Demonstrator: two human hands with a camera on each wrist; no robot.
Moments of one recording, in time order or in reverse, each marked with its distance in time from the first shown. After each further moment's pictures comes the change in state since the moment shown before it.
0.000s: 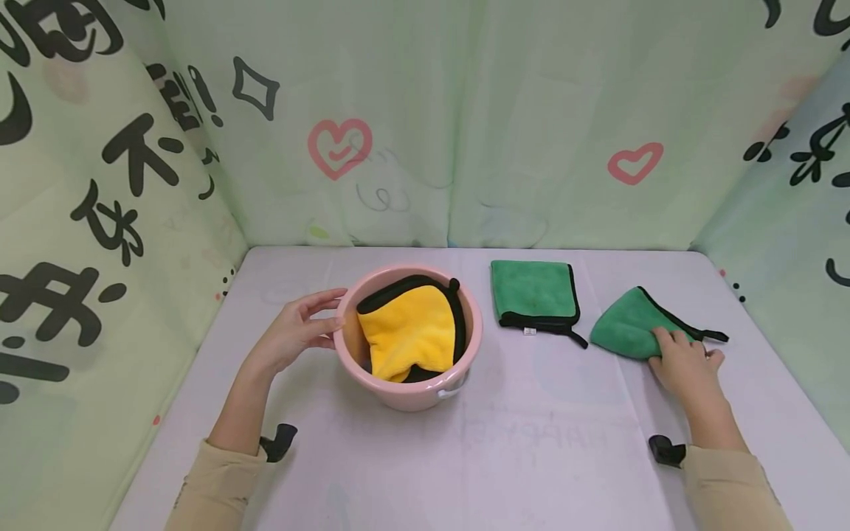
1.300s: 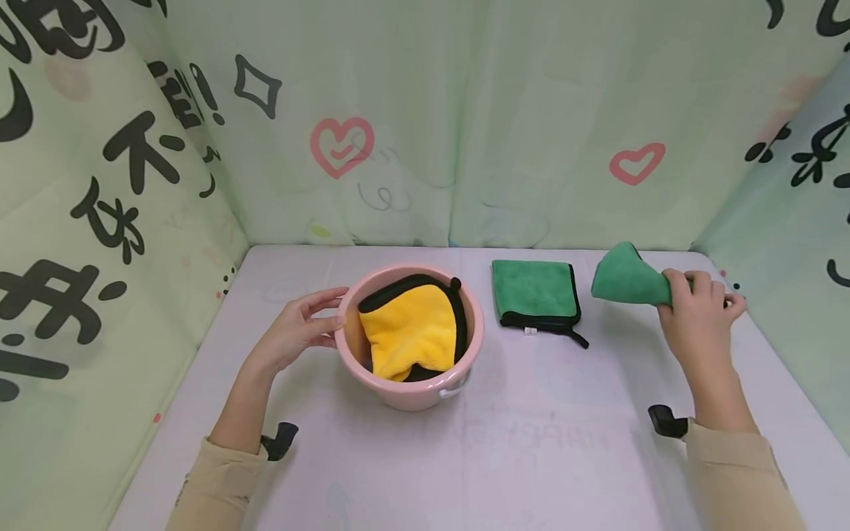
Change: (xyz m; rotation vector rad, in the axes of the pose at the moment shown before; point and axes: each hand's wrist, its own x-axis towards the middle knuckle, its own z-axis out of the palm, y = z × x) left_hand 0.001 -0.001 0.000 0.009 0.004 -0.001; right_hand 0.015 -0.051 -0.057 0.064 0.596 -0.135
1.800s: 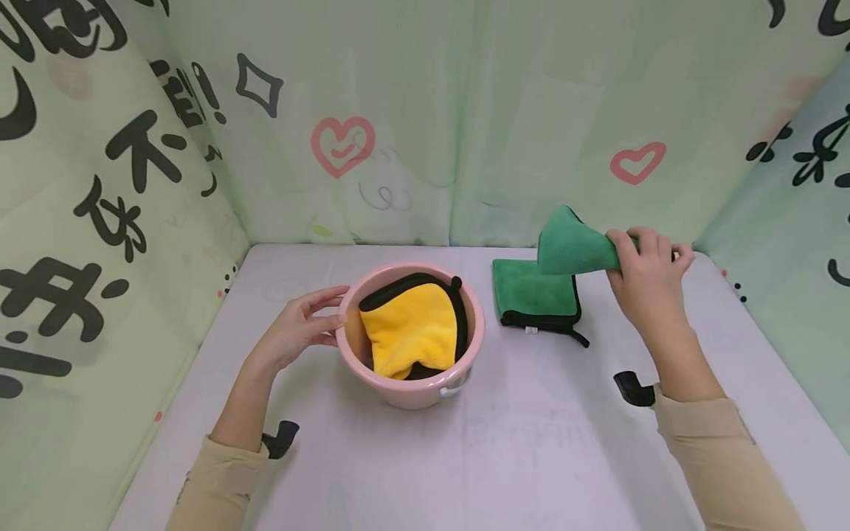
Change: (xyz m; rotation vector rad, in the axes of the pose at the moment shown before) left_hand 0.000 0.000 0.000 -0.006 0.000 0.001; right_hand 0.043 -0.074 -0.009 0.040 0.127 -0.273
